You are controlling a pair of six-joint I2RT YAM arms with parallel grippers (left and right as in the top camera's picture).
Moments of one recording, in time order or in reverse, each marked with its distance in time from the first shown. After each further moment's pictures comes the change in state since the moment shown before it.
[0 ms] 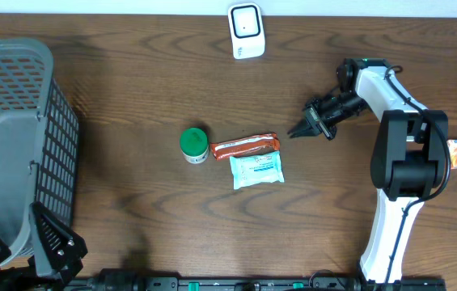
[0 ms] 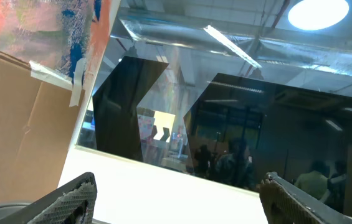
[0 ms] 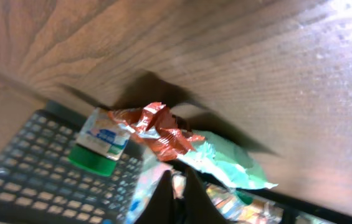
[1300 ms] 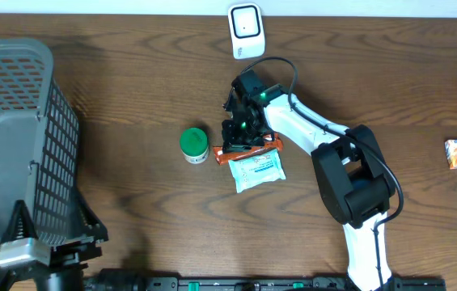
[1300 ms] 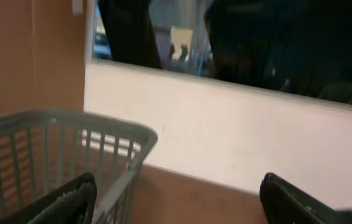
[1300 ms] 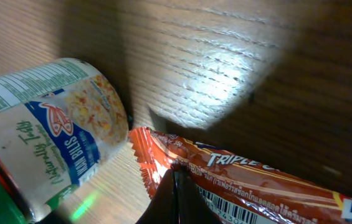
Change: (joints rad) left arm 0.000 0.000 -0.006 -0.408 -0.003 0.011; right arm 0.502 -0.083 -0.126 0.483 0.296 -0.191
